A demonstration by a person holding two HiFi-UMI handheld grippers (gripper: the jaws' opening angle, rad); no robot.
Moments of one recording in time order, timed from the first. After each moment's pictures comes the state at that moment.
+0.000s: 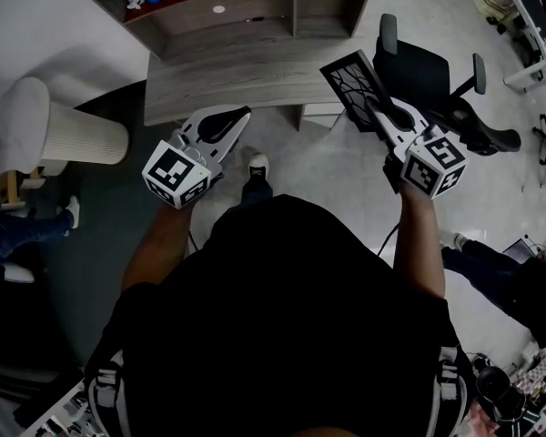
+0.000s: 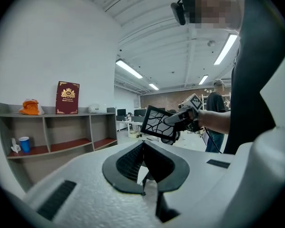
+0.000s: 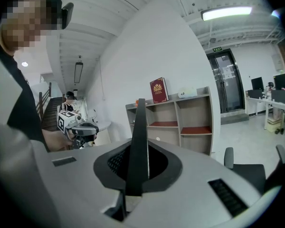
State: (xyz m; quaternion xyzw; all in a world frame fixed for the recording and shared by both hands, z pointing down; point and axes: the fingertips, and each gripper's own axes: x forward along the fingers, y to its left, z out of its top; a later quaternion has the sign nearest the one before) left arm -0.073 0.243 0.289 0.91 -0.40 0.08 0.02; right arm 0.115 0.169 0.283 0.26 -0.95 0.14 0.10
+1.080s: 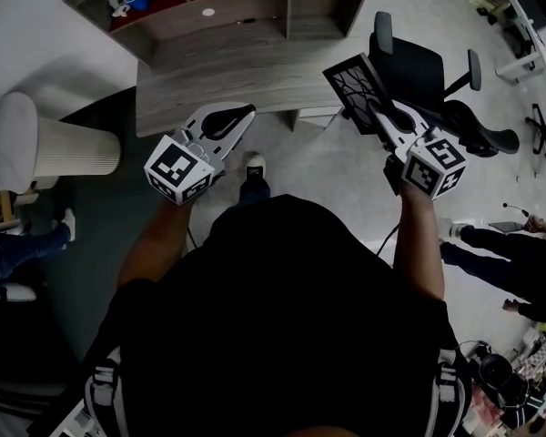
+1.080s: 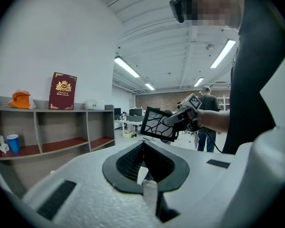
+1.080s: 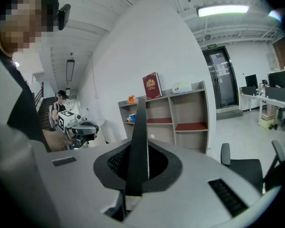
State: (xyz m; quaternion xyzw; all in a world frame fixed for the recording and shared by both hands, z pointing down) left arm -0.075 0.211 0.307 0.93 -0.36 0.08 0.02; right arm 0.114 0.150 0.303 0.29 -0.94 0.15 0.11
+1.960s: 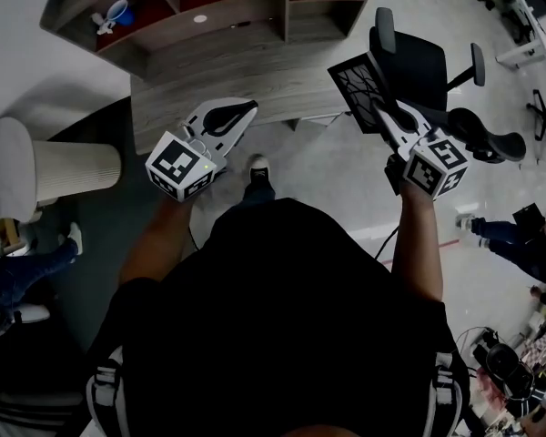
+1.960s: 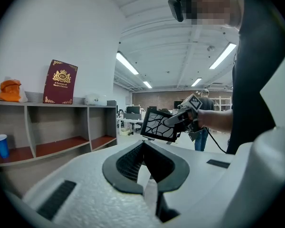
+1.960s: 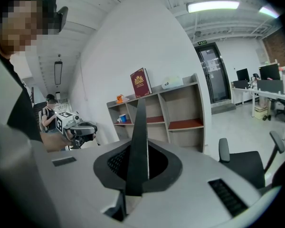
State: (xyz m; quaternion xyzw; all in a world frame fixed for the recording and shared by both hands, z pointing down) left arm -0.109 0.119 0.318 0.94 -0.33 0.09 0.04; right arm 0.087 0.070 0.320 0.33 -0.92 0.19 0.11
